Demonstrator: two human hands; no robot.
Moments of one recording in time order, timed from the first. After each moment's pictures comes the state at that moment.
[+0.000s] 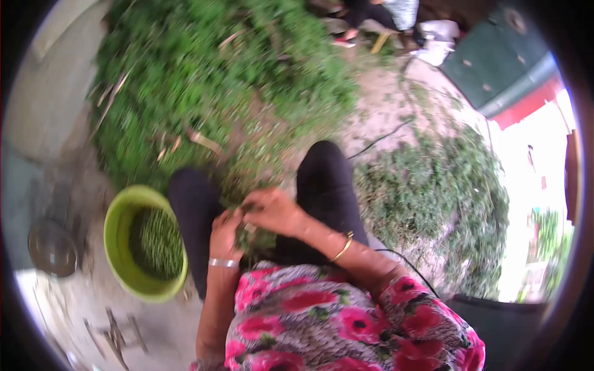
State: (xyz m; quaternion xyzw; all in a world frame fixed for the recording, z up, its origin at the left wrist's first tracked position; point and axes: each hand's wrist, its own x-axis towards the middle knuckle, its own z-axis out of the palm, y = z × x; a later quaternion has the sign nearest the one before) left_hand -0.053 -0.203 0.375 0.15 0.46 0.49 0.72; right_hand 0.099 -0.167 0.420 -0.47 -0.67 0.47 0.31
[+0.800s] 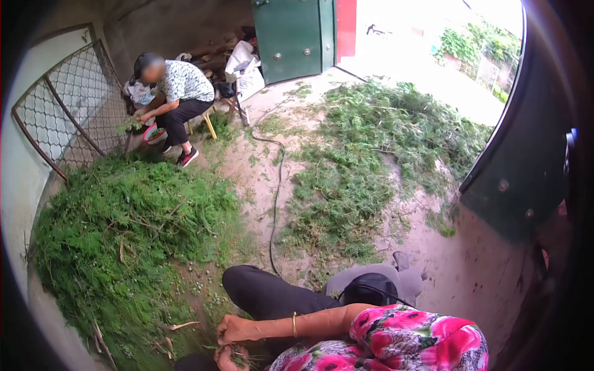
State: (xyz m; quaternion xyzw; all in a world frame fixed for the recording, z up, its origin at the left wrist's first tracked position) left_hand -0.012 -0.180 0.394 0.23 0.42 0.40 0.78; right_hand 0.143 -0.169 0.411 -0.47 -0.44 0.59 0.48
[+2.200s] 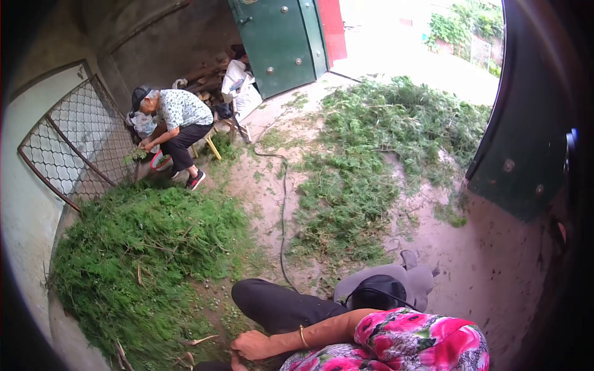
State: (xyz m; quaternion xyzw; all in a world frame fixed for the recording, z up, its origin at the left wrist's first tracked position) left_hand -0.031 -0.162 0.332 0.18 0.47 0.39 0.77; right_hand 0.137 -0.200 0.425 -0.60 -0.67 0.31 0.31
